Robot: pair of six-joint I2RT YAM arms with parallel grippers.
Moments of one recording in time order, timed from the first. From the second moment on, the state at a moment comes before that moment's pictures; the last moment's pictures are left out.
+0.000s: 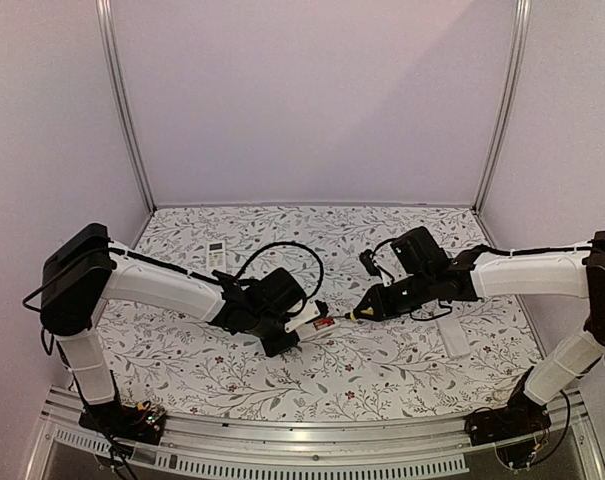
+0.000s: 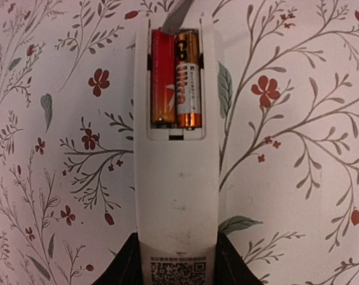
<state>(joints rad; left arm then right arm) -1.04 1.85 1.05 -0.29 -0.15 0.19 0.77 1.54 0.89 -0.22 -0.33 0.44</state>
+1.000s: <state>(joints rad) -1.05 1.85 1.05 -0.29 -0.17 0.19 0.77 1.55 0.87 -0.22 -0.33 0.46</state>
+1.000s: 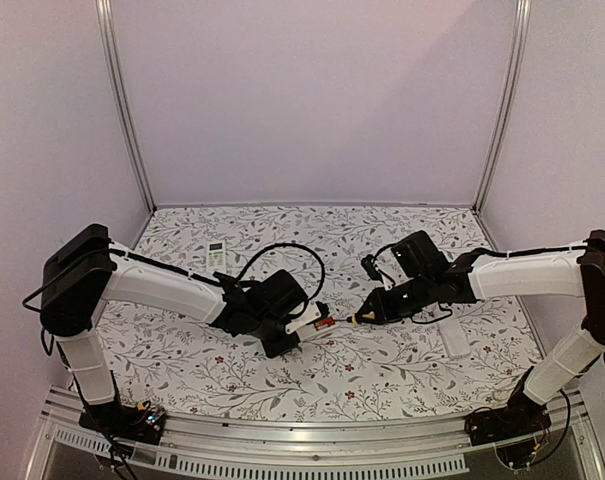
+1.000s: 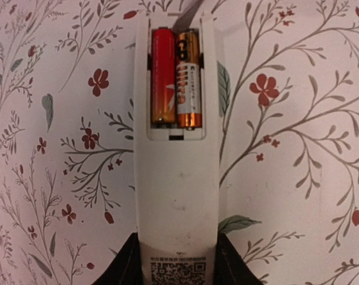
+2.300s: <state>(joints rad) -1.07 1.85 1.06 -0.32 -0.20 0.19 0.78 1.51 0.78 0.02 -0.67 0.60</state>
